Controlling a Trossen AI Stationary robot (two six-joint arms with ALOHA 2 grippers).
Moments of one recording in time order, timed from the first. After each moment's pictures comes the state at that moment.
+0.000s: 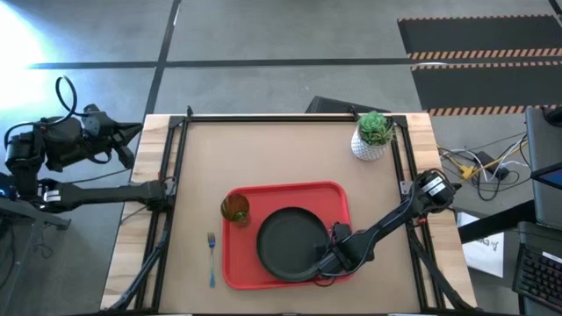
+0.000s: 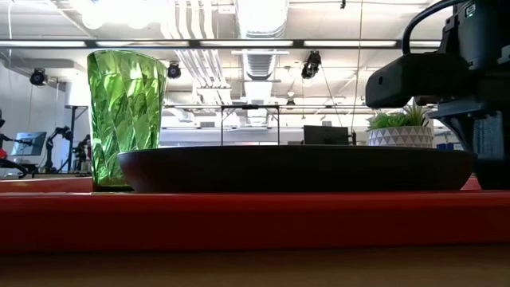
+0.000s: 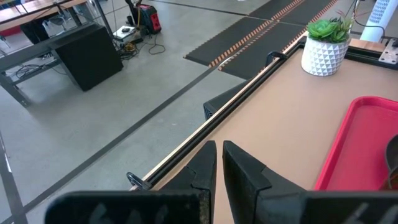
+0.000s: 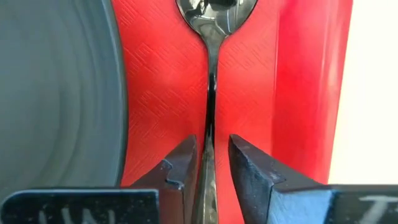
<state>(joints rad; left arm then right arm) 0.27 0.57 1.47 -1.40 -0.50 -0.10 0.57 1.95 1.30 -0.94 0.03 2.11</state>
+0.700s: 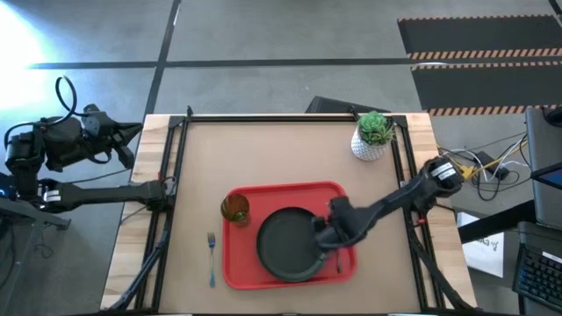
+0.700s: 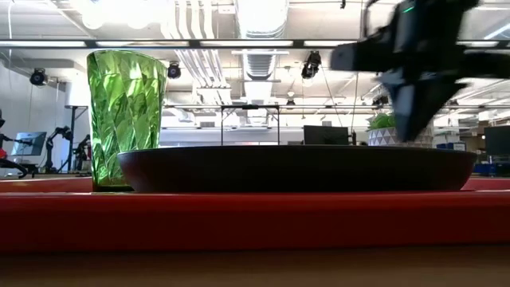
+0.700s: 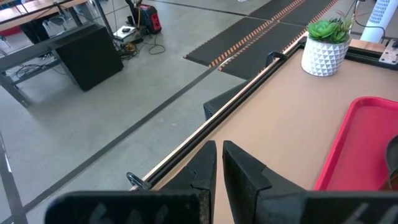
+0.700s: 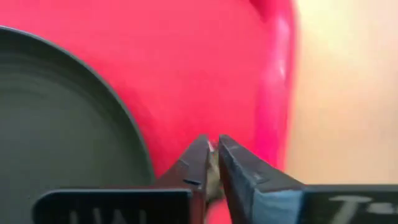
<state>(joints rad) 0.27 0.57 1.47 -1.40 -0.50 -0.10 0.42 1.81 1.30 -1.14 0.33 1.82</state>
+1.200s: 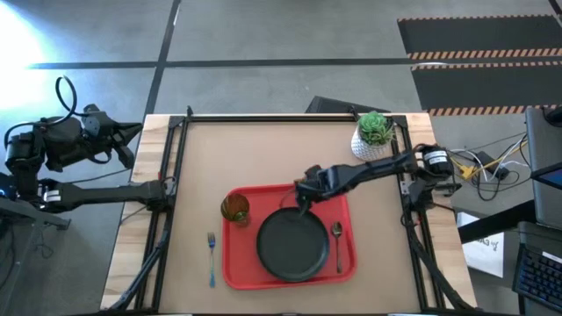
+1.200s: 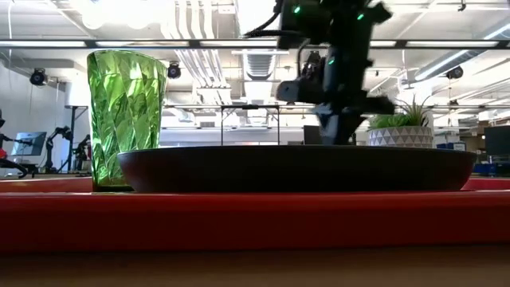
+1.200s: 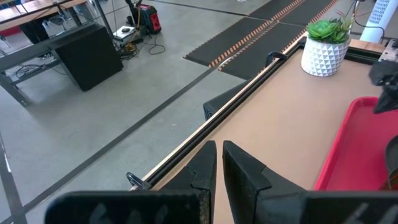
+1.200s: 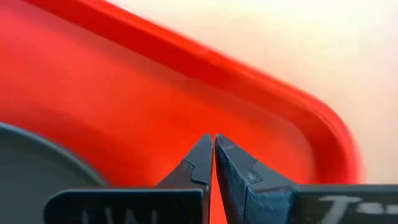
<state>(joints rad) 0.27 0.57 1.47 -1.40 -0.50 -0.10 0.04 1.83 1.28 -0.86 0.21 1.09</state>
